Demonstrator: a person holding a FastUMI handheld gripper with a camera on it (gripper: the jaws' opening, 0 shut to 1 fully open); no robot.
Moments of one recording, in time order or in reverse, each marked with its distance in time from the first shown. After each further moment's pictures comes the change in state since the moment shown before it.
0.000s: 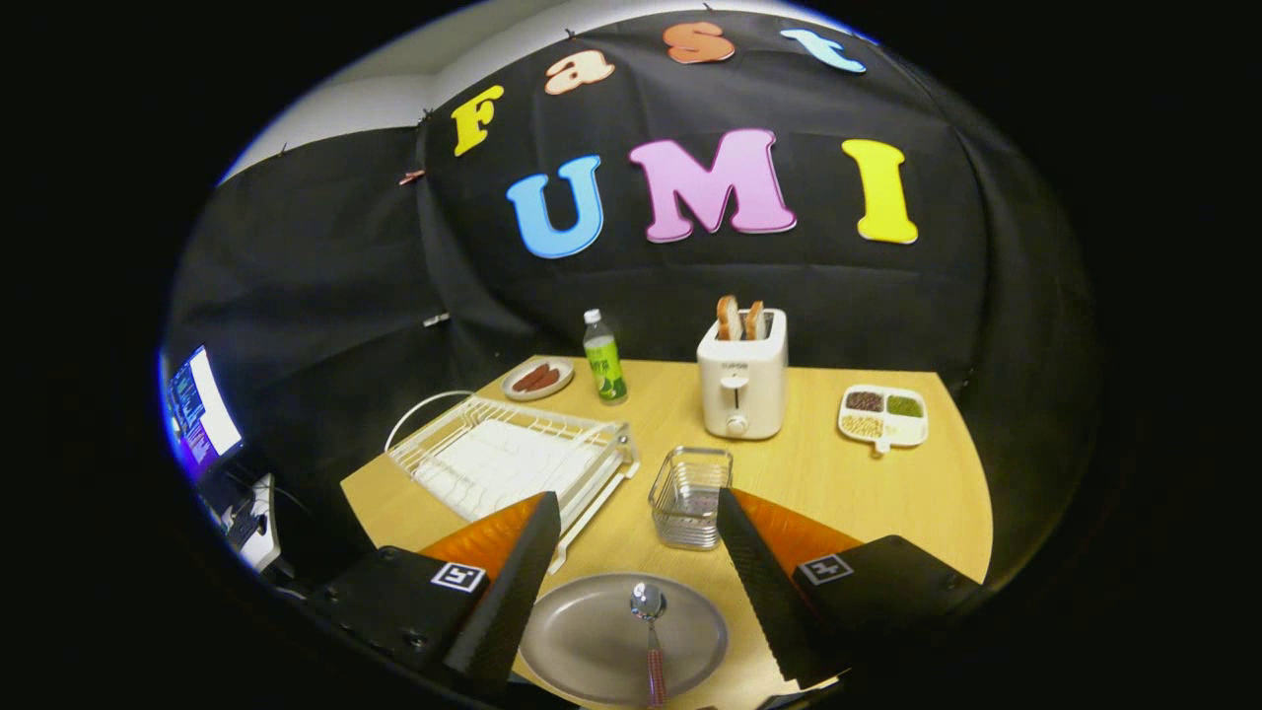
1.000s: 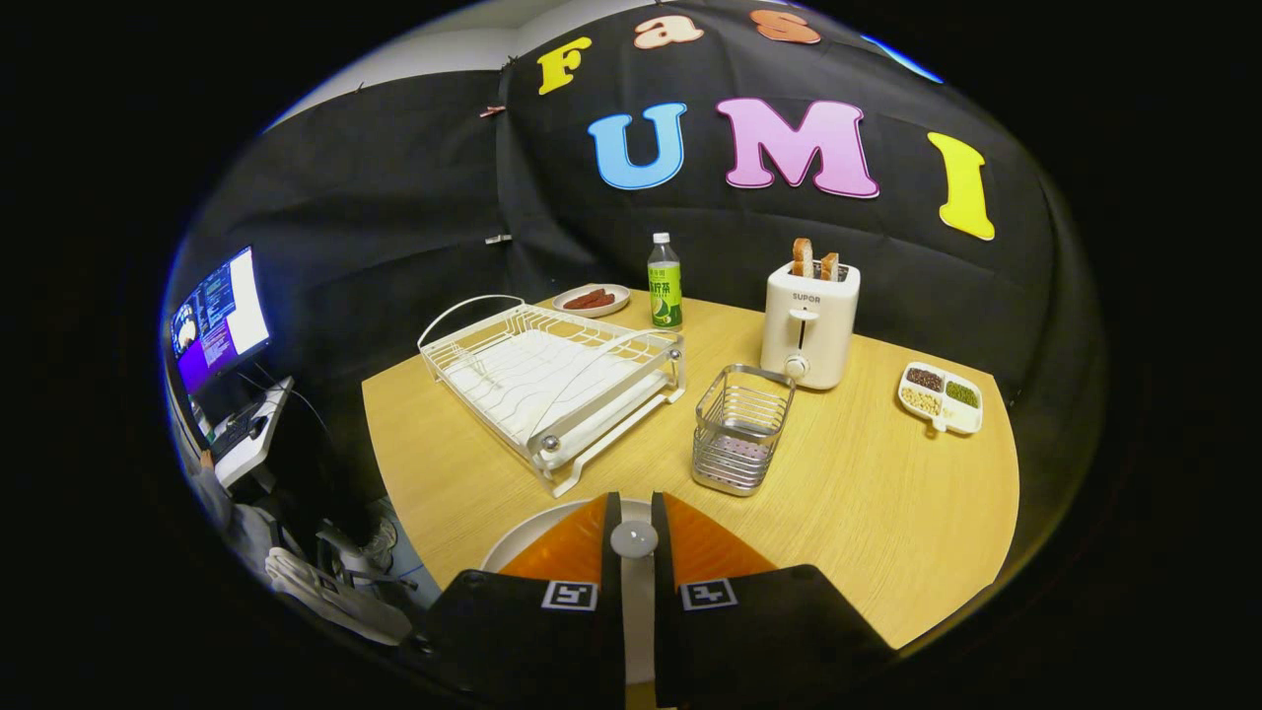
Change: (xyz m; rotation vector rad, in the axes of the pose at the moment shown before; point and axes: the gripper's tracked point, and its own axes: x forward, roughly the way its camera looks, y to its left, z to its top) arm 0.007 0.018 -0.124 -0.165 0.190 0.207
